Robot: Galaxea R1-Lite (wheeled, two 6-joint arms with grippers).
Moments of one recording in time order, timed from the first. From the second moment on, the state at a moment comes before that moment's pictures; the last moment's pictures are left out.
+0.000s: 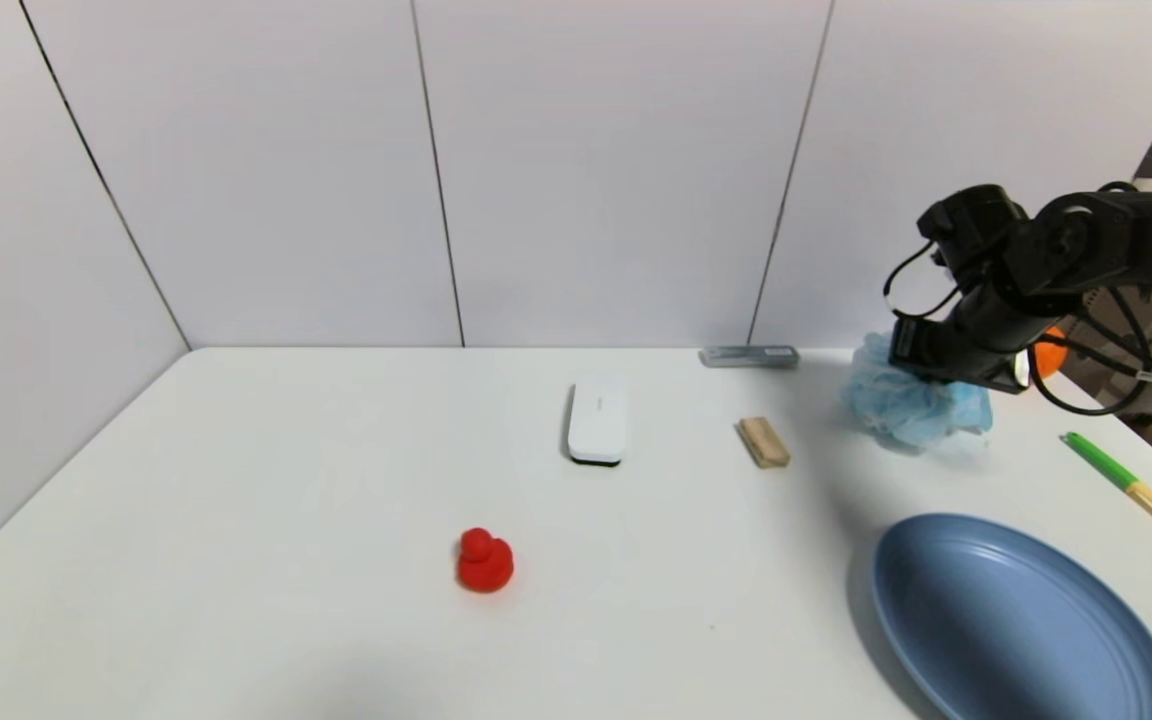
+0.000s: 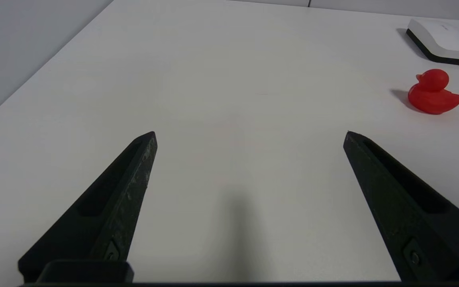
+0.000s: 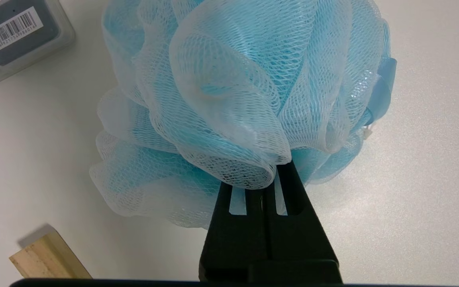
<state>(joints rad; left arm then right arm) -0.01 0.00 0.00 -0.01 0.03 -0.09 0.03 2.11 -1.79 0.63 -0.25 0.41</state>
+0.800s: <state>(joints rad) -0.01 0.00 0.00 -0.01 0.03 -0.09 0.05 1.86 -1.71 0.66 -0.24 0.34</state>
